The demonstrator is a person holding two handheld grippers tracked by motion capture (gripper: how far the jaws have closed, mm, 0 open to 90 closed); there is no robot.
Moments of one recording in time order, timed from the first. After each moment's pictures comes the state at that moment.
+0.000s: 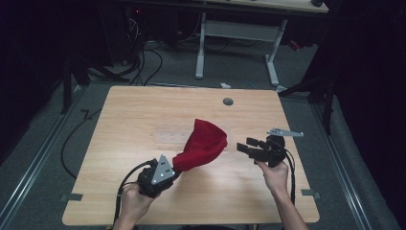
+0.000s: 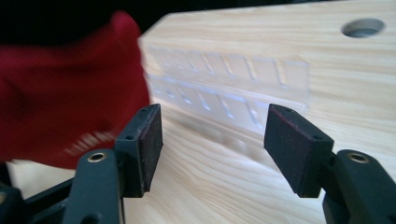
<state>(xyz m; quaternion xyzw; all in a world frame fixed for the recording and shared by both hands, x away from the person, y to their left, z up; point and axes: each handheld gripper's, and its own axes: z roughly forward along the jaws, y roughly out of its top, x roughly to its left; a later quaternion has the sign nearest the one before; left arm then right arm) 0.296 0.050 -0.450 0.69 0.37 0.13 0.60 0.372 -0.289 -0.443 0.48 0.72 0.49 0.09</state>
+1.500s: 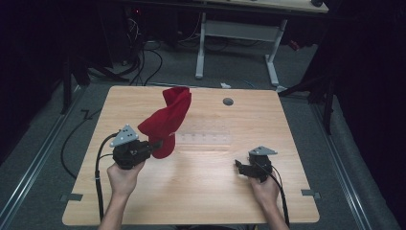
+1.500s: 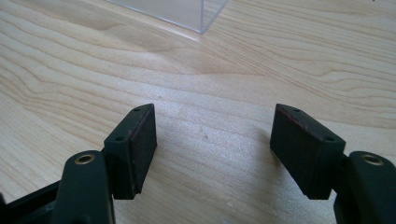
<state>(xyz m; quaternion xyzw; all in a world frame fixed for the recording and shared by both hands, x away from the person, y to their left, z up) 0.366 0.116 -0.409 0.53 0.47 0.05 0.70 0.369 -0.274 -0.531 0.50 0.77 0.32 0.22</state>
